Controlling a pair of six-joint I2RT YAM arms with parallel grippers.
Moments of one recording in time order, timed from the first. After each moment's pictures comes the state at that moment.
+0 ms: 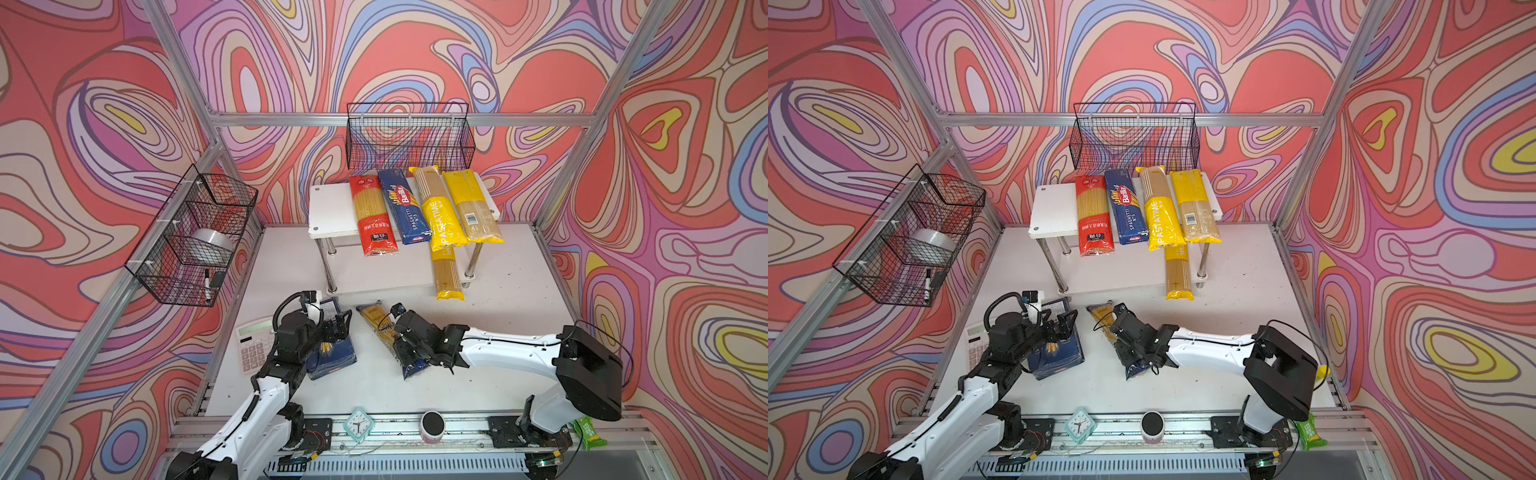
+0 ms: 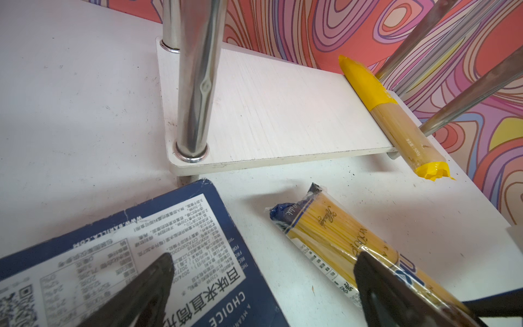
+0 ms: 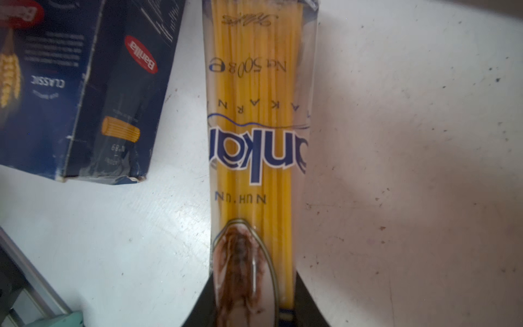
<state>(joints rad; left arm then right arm) -0.18 0.83 0.24 0.18 0.22 -0.33 1.04 1.56 0.93 -0.30 0.13 0.46</state>
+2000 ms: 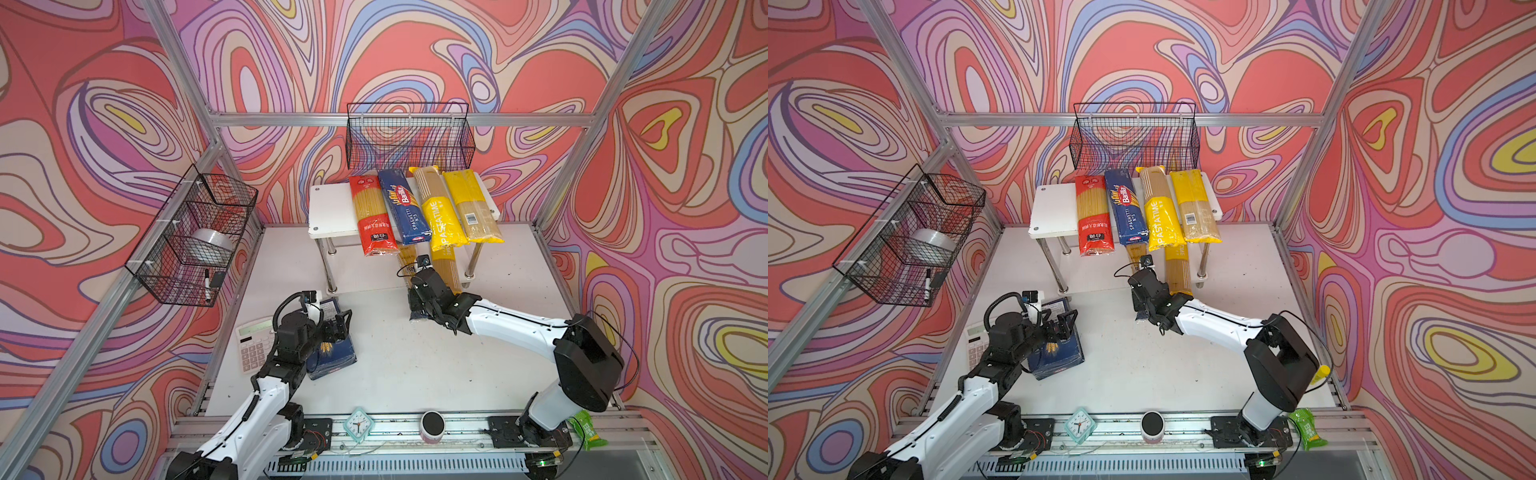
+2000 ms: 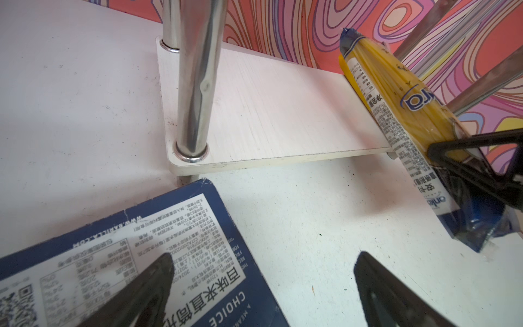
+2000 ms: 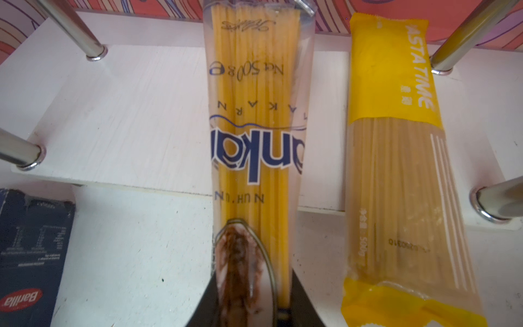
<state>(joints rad) -0.18 0.83 0.24 0.18 0.22 -0.33 0.77 1.64 1.09 -0.16 0.40 0.39</state>
